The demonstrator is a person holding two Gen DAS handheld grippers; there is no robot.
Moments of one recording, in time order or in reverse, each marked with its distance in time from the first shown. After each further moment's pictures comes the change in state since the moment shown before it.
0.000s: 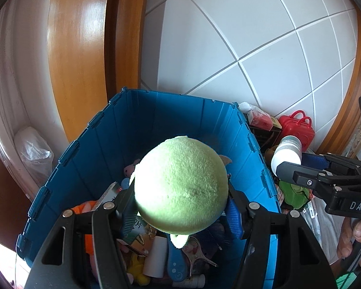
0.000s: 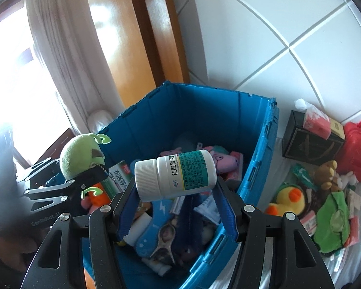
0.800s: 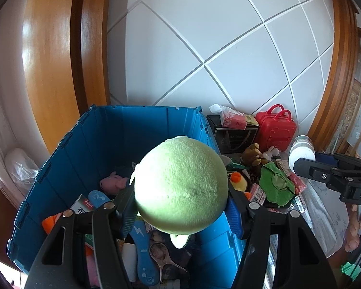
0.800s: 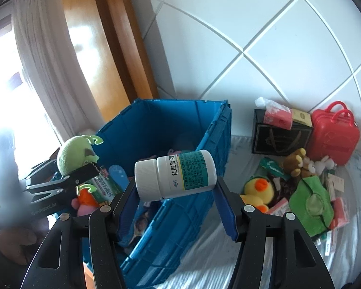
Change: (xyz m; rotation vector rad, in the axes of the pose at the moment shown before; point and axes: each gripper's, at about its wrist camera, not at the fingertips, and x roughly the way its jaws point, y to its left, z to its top) left arm -0.015 -0.082 0.005 0.105 -0.035 -0.062; right arm -0.085 -0.070 -0.035 0.121 -0.074 -0.087
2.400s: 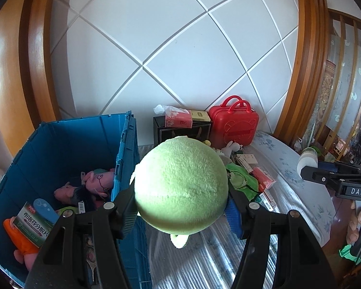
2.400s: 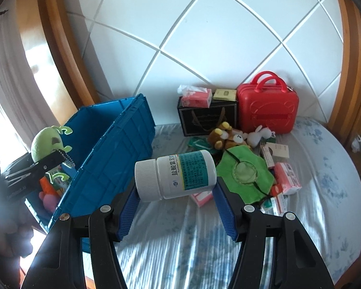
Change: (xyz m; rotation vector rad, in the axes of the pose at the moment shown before) left arm 0.009 -0.172 -0.005 0.101 -0.001 -0.117; right arm -0.126 -0.165 -0.066 0.206 0.045 -0.234
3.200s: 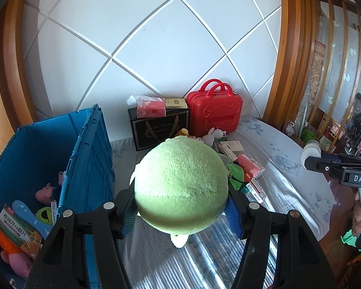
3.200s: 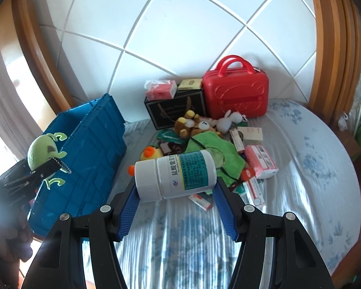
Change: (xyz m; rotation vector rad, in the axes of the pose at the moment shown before) left arm 0.041 -0.083 -0.011 0.073 0.048 -0.040; right arm -0.017 -0.098 -0.032 0.125 0.040 -0.089
